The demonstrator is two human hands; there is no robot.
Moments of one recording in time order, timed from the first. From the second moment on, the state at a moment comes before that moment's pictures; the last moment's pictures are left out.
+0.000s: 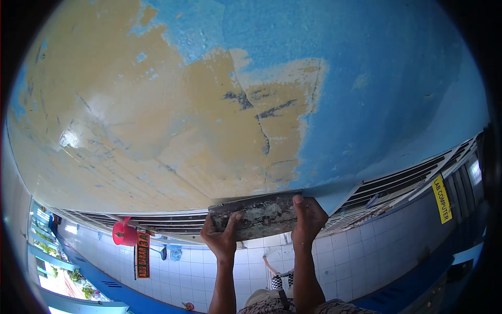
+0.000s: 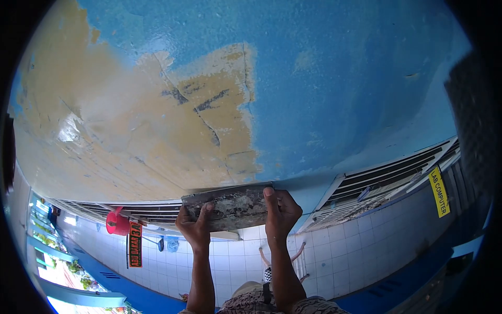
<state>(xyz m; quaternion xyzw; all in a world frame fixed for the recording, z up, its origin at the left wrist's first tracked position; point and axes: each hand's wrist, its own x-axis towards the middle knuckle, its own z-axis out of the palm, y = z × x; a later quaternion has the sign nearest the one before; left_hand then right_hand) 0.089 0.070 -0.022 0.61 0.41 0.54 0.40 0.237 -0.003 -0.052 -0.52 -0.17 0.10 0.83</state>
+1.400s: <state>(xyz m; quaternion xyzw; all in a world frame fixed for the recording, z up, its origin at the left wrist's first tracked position) 0.096 0.072 -0.021 0.61 0.40 0.55 0.40 0.245 -0.013 -0.040 -0.57 -0.17 0.07 0.80</state>
